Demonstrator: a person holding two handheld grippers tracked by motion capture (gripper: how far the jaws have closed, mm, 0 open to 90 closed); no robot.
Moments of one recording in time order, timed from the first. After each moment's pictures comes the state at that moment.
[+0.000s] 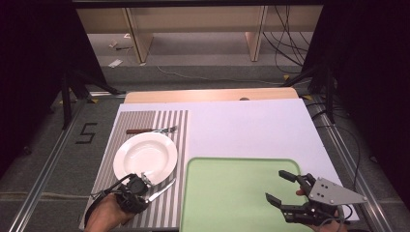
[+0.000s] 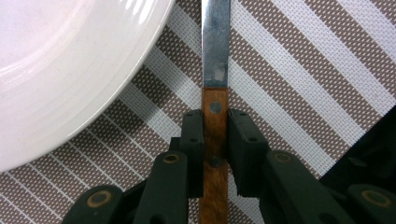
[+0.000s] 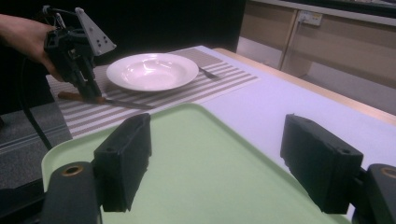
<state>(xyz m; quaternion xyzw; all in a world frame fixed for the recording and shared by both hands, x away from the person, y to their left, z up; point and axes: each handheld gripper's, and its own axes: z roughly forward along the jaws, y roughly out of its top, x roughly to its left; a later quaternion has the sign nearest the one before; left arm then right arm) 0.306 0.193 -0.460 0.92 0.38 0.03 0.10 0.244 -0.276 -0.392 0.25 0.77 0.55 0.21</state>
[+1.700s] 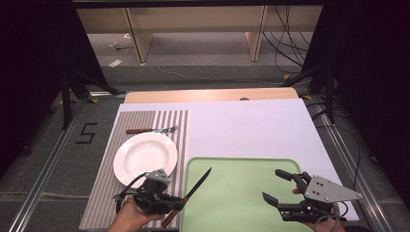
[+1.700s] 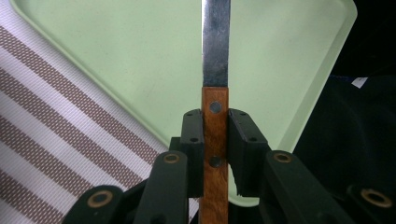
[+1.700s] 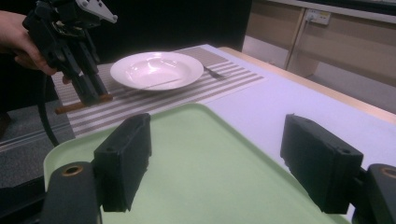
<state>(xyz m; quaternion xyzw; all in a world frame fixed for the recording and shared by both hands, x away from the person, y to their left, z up) 0.292 0.137 -0.427 0.87 0.35 -0.08 0.35 0.250 -0.271 -0.392 0.24 0.78 0.55 0.20</state>
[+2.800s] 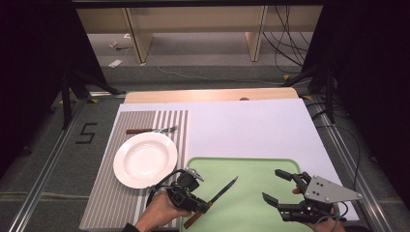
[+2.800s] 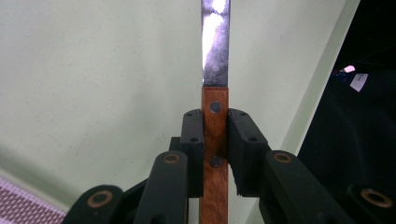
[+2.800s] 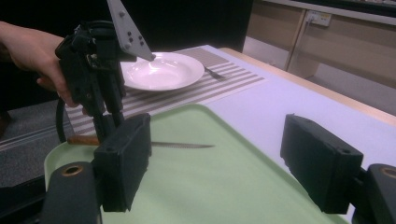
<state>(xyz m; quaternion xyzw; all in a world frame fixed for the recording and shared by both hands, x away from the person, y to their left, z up) 0.314 0.066 -0.445 0.89 0.33 -0.14 0.29 0.249 -0.271 -0.392 0.24 0.78 0.55 0.20</state>
